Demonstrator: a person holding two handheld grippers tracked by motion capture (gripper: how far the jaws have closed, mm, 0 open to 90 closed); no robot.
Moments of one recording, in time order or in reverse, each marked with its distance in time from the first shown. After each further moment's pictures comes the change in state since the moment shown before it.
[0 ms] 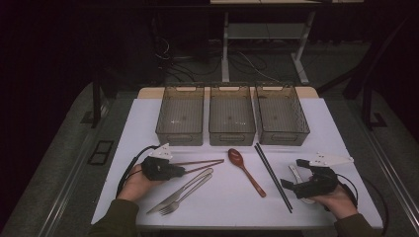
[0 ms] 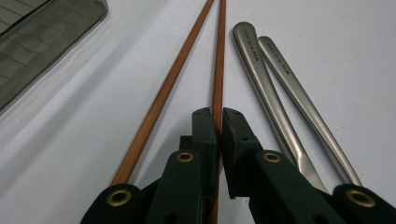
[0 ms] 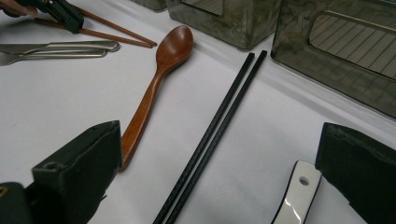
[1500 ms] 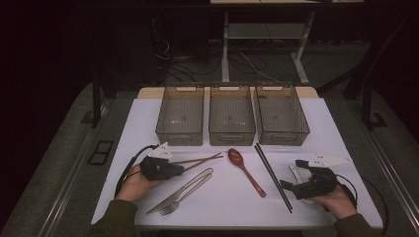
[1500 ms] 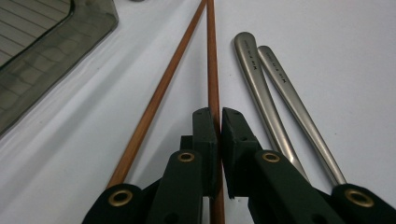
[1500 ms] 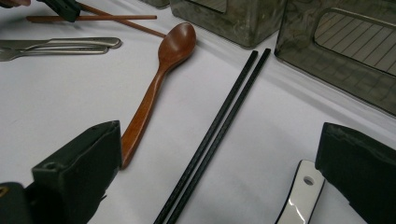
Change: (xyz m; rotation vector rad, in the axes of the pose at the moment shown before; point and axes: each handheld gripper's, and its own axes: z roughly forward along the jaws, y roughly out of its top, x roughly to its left) left arm -0.008 0.007 -0.009 -0.008 0.048 -0.017; right arm 0.001 -0.001 0.001 0.005 0.004 -0.011
